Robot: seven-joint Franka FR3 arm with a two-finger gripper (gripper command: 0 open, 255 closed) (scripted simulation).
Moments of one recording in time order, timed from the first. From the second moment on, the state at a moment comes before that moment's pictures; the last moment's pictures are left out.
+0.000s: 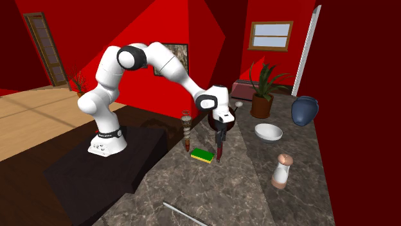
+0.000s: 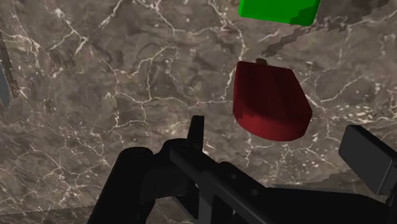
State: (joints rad) arm 0.06 0.58 0.01 -1.81 -0.24 2.46 0.49
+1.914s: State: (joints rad) arm 0.06 0.50 0.02 -1.81 -0.22 2.38 0.47
